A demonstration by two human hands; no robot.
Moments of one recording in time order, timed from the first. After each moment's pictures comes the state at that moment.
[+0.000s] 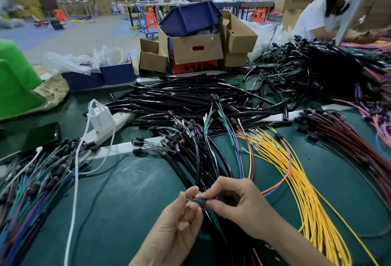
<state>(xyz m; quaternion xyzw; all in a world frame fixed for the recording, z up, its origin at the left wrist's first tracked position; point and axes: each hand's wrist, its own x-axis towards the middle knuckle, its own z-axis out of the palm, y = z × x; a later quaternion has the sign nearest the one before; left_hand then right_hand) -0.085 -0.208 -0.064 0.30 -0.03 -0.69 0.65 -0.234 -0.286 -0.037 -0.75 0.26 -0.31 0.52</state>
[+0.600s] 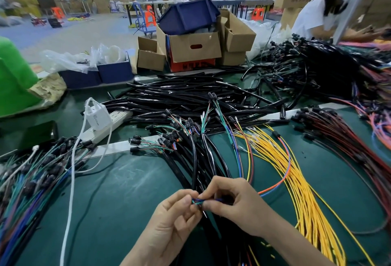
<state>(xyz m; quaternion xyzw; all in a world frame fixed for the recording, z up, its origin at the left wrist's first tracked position) -0.081 -0.212 -0.072 0.33 -0.14 -0.68 0.64 -0.237 -0.289 -0.041 -0.78 0.26 -0.27 0.50</state>
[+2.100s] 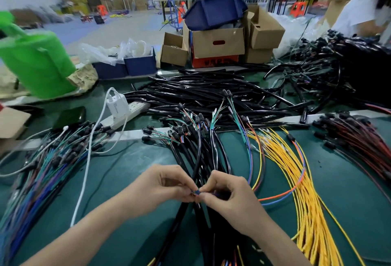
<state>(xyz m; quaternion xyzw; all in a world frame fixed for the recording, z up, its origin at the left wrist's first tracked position) -0.049 -0.224 -0.031 0.53 -0.55 -0.47 0.44 -0.239 -0.295 -0.051 -0.76 0.26 -0.30 0.51</state>
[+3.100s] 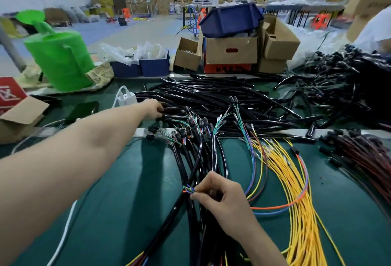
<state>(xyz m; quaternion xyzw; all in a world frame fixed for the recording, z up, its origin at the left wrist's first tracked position) 0.102 -0.400 -0.013 0.84 -0.53 -0.06 -0.02 -0.239 -0.302 -0.052 -0.76 0.26 -0.28 0.52</state>
